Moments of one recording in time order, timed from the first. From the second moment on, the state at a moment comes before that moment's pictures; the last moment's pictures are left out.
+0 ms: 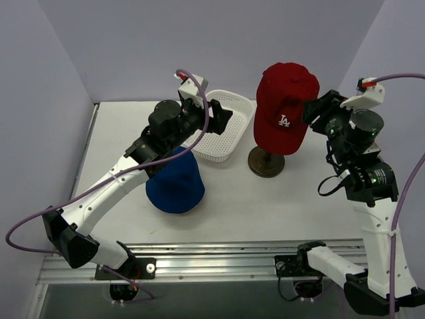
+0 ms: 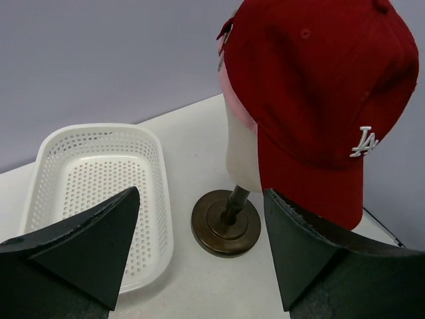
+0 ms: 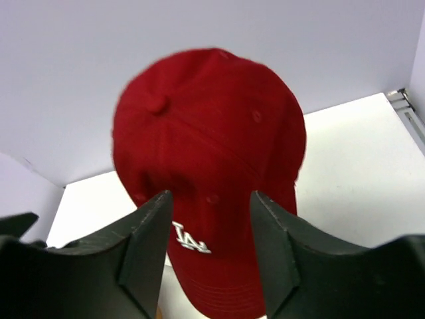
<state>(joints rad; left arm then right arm) -0.76 1.46 1.51 -0.04 -0.06 -0.23 0.21 0.98 1.44 -0.53 0.19 0.43</state>
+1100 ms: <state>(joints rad) -0.72 1.61 1.70 -0.20 0.04 -0.28 0.16 1.61 2.13 -0.73 0.11 0.28</state>
